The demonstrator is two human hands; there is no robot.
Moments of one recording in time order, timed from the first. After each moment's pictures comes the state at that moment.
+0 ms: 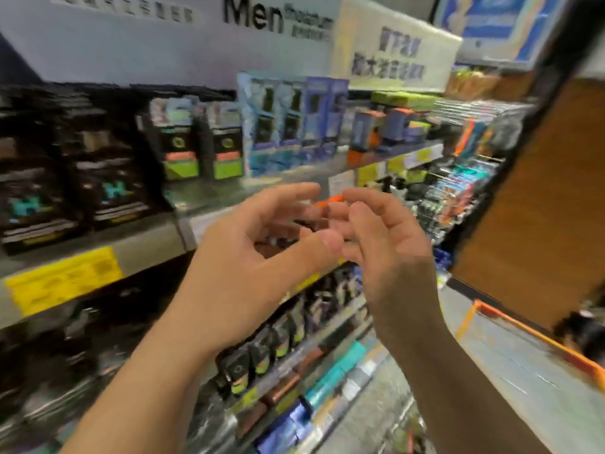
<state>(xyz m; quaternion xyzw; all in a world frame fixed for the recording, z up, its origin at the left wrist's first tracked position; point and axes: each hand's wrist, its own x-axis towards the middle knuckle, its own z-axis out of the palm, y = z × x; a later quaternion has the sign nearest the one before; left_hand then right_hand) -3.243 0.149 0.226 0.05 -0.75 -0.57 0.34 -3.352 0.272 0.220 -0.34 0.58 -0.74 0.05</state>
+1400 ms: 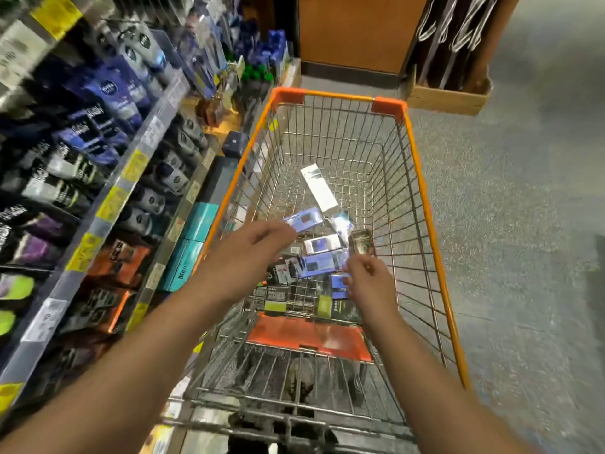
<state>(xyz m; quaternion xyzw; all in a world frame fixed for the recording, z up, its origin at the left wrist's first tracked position) -3.545 0.485 -0.064 0.17 -0.78 -0.56 -0.23 -3.530 0.688 -0.183 0.33 0.70 -0.62 0.13</state>
